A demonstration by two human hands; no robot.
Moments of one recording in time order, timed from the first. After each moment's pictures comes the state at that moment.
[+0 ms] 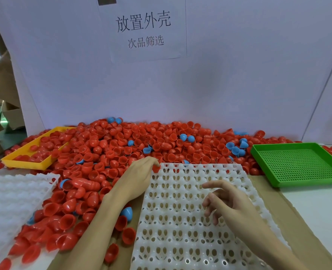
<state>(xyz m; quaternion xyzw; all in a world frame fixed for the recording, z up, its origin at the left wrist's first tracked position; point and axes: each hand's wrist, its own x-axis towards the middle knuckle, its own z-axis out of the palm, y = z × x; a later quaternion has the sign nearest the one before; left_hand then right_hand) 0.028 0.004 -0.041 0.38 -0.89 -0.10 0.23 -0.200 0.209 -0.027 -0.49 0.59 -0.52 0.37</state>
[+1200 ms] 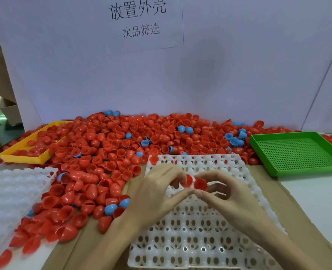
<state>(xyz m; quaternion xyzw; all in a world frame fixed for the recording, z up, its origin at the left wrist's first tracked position) 0.000 0.119 -0.017 0.22 -0.88 -0.12 0.39 -0.198 0.215 -0.018 -0.57 0.55 -0.52 0.32</state>
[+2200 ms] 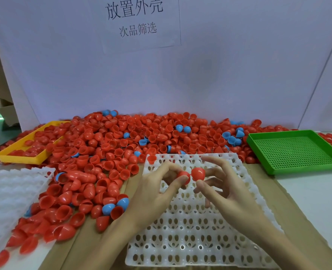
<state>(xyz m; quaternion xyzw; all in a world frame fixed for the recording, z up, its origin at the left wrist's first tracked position) -0.002 0.124 -0.020 0.25 -0.82 -0.33 0.41 -0.195 0.217 -0.019 -0.57 0.50 -0.57 0.32</state>
